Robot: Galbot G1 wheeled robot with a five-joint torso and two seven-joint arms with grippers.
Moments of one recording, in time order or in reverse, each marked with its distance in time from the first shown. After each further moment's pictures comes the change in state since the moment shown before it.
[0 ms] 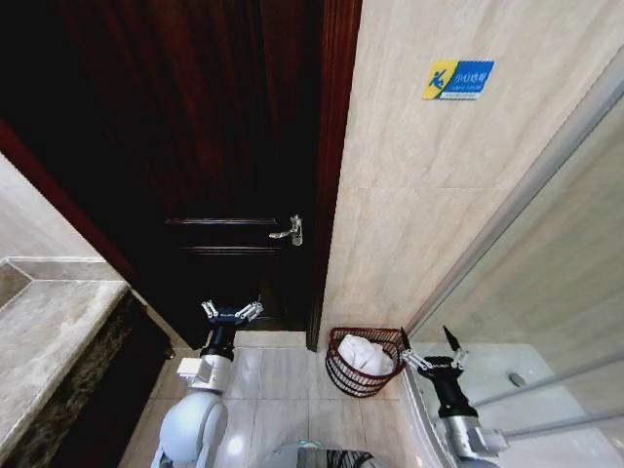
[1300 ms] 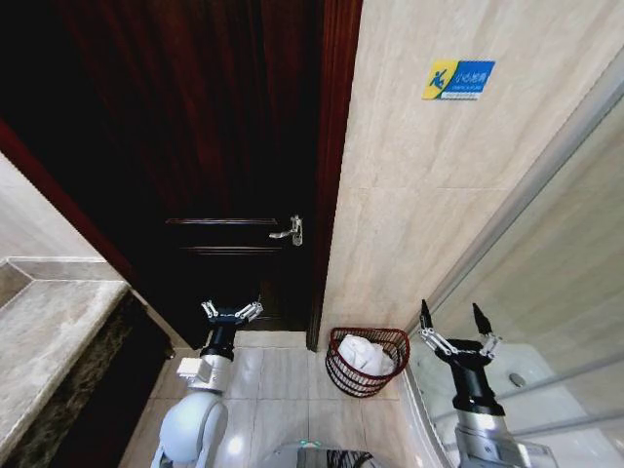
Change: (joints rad) left arm 0.000 0.000 0.000 0.000 0.000 0.000 0.000; right arm 0.009 0.035 0.019 0.136 0.076 0.081 0.028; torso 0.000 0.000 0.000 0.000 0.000
